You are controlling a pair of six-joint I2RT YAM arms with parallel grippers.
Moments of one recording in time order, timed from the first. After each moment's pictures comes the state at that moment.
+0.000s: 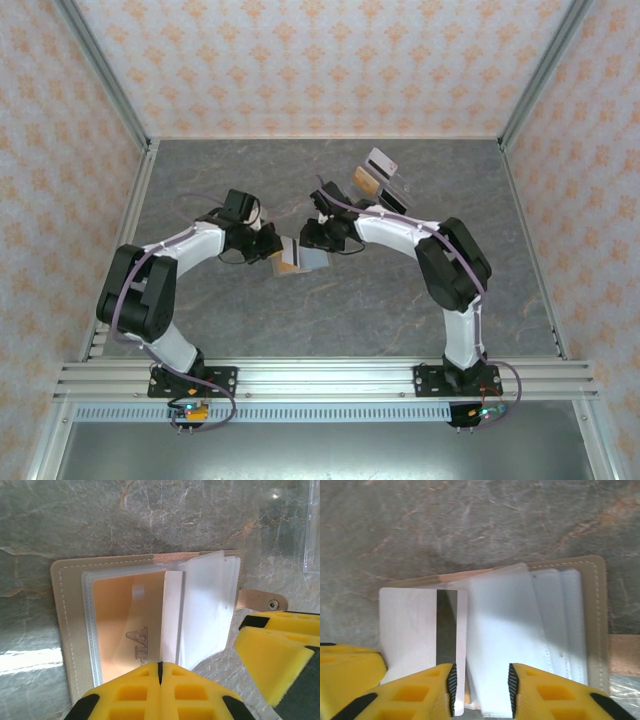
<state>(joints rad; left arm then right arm) -0.24 1.61 0.93 -0.41 0.47 -0.70 0.70 1.96 1.40 -0.47 -0.27 0.75</state>
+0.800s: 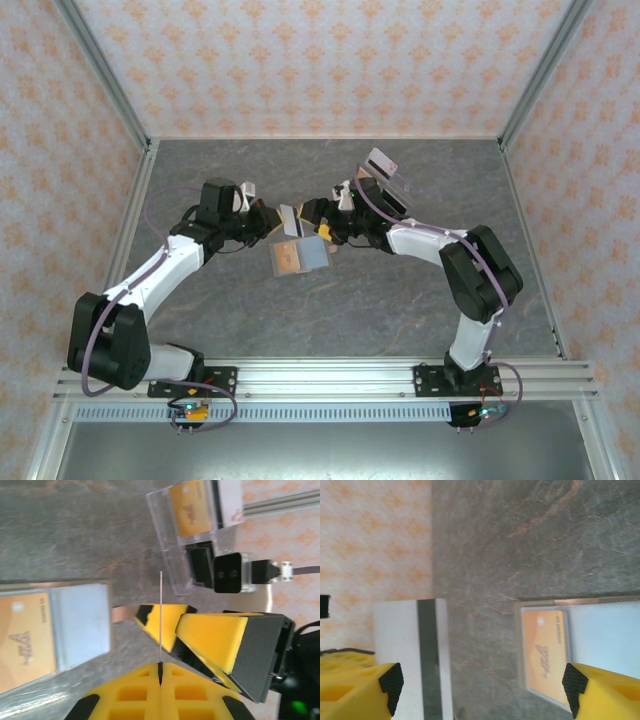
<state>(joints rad) -0.23 1.34 0.91 -0.24 0.55 -0.94 0.56 1.81 1.07 0.23 -0.65 1.05</state>
